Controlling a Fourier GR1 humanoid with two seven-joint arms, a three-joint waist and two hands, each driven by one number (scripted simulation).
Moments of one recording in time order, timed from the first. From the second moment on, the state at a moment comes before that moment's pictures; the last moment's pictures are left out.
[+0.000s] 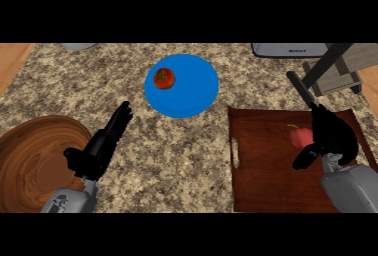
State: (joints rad) left arm -0.13 0.22 -0.23 -1.39 0.17 0.03 -0.10; right arm -0.27 -0.45 0.26 -1.45 0.79 0.18 0.86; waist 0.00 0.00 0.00
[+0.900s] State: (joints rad) left arm -0.12 0.17 -0.16 -1.40 0.10 -0.03 -0.08; right arm -0.27 -0.35 0.14 -1.26 0.88 0.09 0.61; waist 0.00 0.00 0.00
